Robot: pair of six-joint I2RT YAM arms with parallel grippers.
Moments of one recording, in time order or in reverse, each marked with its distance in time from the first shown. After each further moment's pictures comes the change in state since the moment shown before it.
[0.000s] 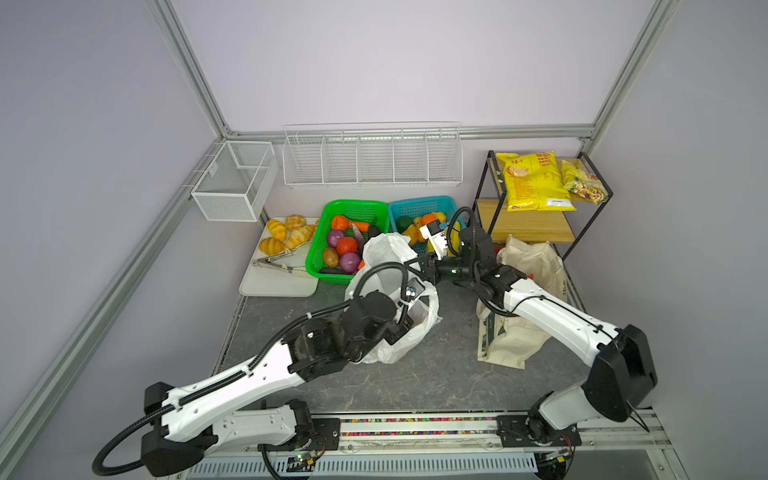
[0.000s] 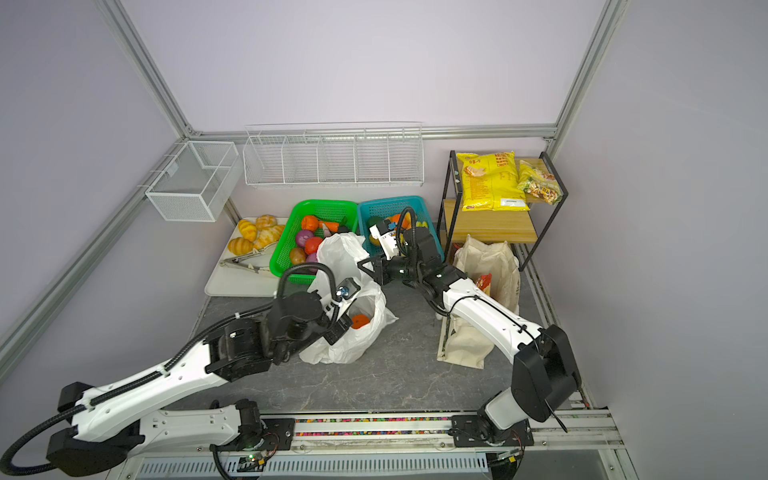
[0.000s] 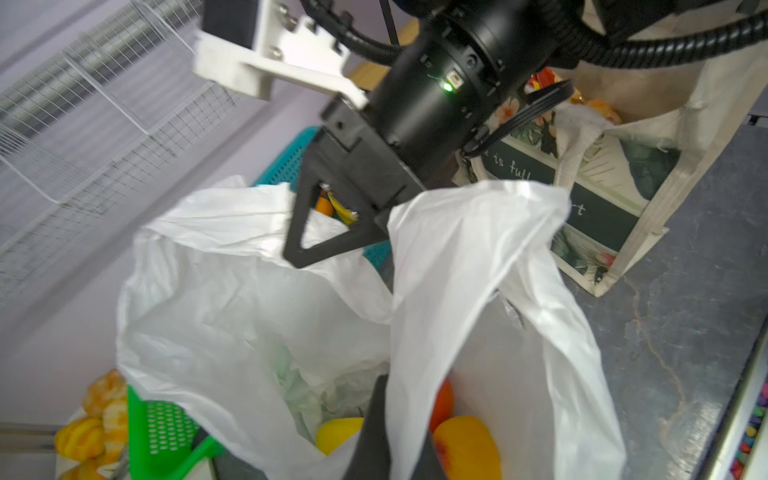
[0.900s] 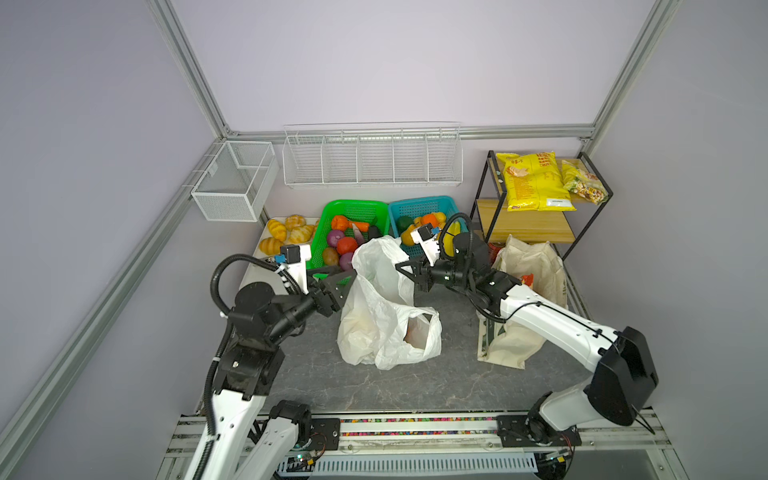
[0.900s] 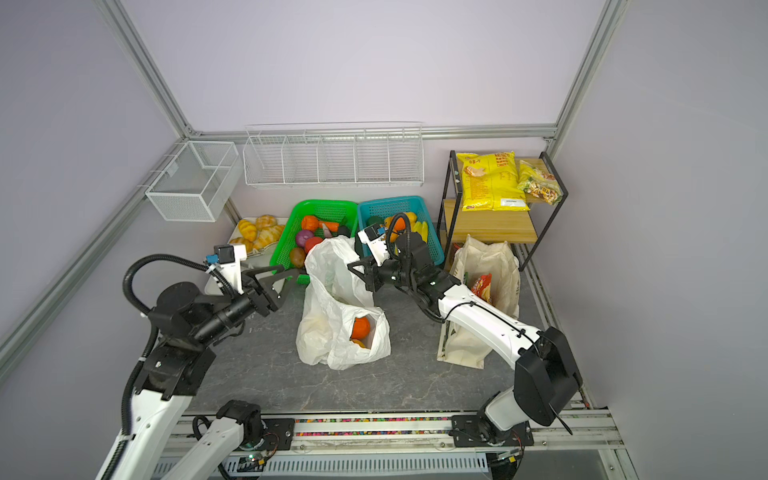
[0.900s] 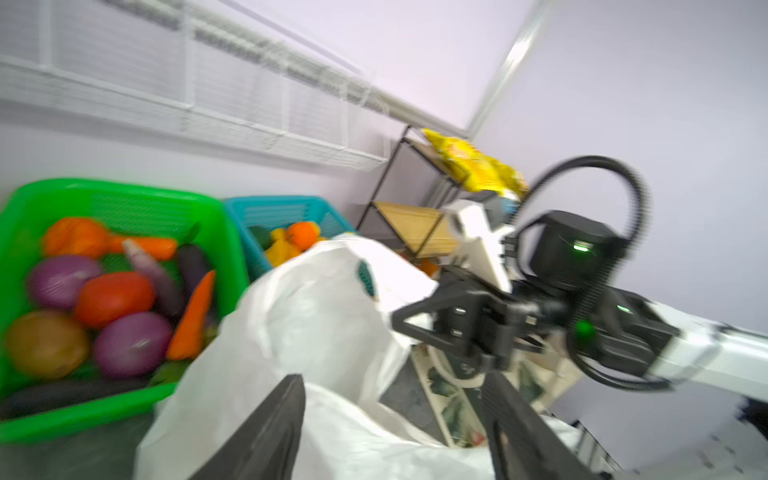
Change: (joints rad) left arm 0.746 -0.338 -0.184 0.229 0.844 -0.432; right arm 0.075 0.058 0.013 0.110 0.003 -0.071
